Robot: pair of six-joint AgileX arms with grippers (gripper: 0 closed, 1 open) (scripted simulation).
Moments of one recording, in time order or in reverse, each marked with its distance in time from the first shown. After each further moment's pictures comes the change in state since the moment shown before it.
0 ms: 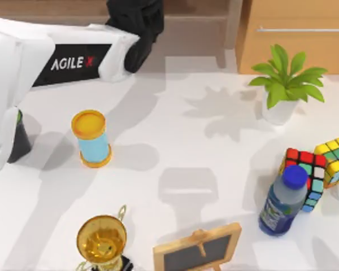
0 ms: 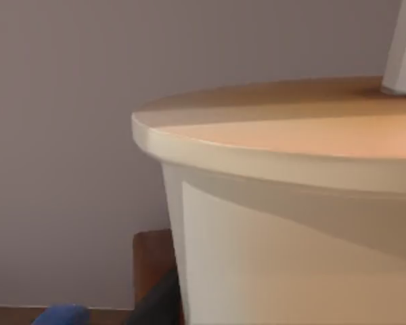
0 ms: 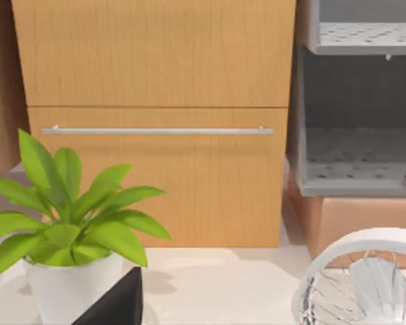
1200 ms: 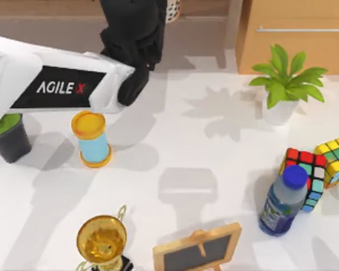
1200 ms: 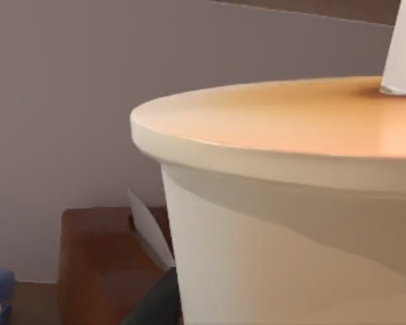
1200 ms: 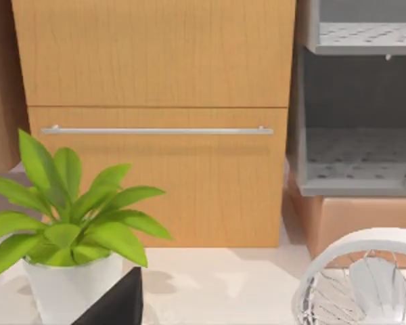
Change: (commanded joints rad) left arm -0.059 -0.140 -0.269 0.170 0.064 -0.099; right arm 0.000 0.000 0.000 0.000 0.000 0.000
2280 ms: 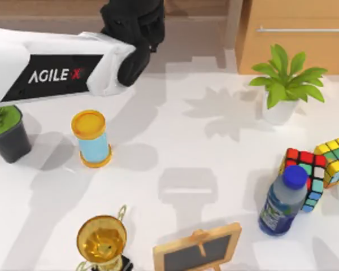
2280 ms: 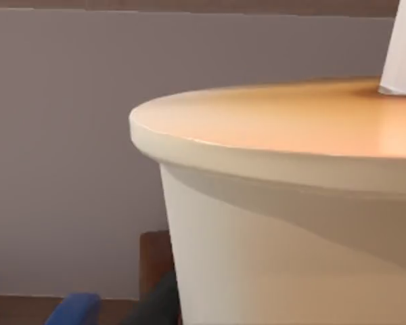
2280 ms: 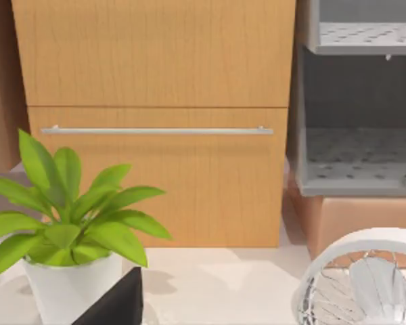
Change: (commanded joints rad) left arm 0.012 -0.031 0.091 -0.153 -0.109 0.097; right arm 0.000 0.000 0.000 0.000 0.000 0.000
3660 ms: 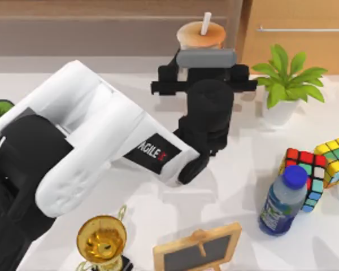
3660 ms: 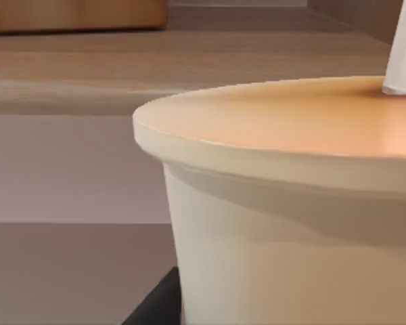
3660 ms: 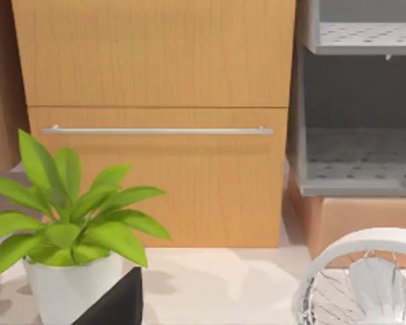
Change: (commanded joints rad) left arm -0.236 0.358 -0.071 0.256 -0.209 -0.077; right arm 0.000 0.000 0.000 0.000 0.000 0.000
